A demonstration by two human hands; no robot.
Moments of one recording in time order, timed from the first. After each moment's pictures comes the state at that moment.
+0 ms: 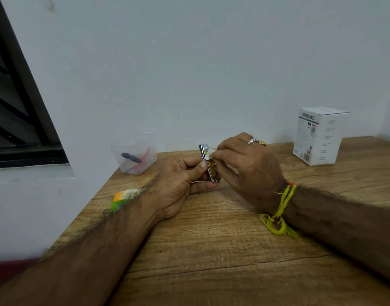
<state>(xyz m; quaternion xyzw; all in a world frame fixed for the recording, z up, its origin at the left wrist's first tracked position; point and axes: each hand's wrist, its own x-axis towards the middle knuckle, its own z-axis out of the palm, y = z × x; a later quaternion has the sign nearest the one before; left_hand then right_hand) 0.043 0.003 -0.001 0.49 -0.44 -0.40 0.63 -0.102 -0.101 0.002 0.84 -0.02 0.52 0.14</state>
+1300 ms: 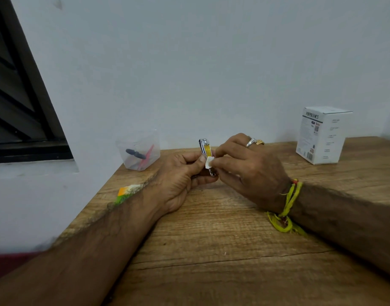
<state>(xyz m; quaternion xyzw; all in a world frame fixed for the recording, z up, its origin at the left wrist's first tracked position) 0.046 0.003 -0.001 0.47 -0.43 -0.40 0.66 -0.107 -0.100 0.003 0.85 0.03 0.50 0.18</state>
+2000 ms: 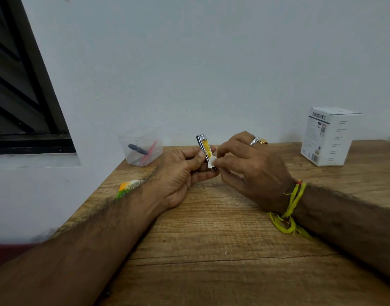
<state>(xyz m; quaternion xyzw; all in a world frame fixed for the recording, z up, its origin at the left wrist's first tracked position) 0.050 0.001 -0.001 0.45 -0.40 -0.40 0.69 -0.106 -0.103 0.002 0.85 0.04 0.49 0.18</state>
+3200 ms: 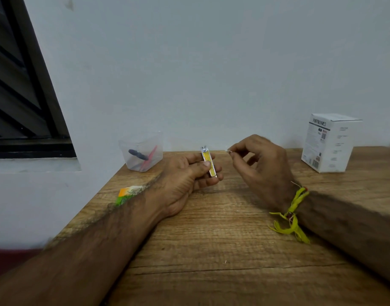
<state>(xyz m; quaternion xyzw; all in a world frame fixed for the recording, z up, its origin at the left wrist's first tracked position) 0.041 0.005 0.005 0.48 -0.37 -0.40 0.68 -0.105 -0.110 0.000 0.82 -0.12 0.55 -0.13</state>
